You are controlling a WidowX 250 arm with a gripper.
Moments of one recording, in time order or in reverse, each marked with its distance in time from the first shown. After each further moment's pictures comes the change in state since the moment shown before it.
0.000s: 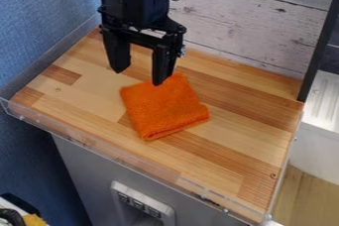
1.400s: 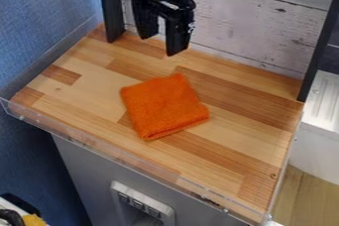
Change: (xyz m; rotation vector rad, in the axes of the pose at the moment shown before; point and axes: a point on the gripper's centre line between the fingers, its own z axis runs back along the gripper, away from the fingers) arm 0.053 0.001 0.014 0.017 -0.103 -0.377
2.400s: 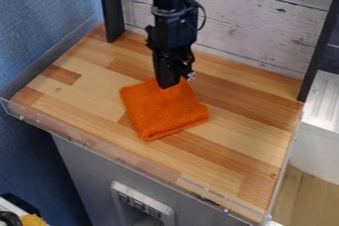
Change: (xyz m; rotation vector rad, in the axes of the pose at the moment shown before) arm 0.002 0.004 -0.076 -0.029 0.033 -0.088
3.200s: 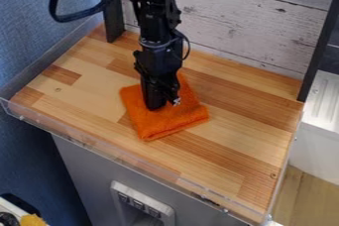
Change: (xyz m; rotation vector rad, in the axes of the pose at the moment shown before) arm -0.016 0.007 -0.037 0.030 0.011 0.027
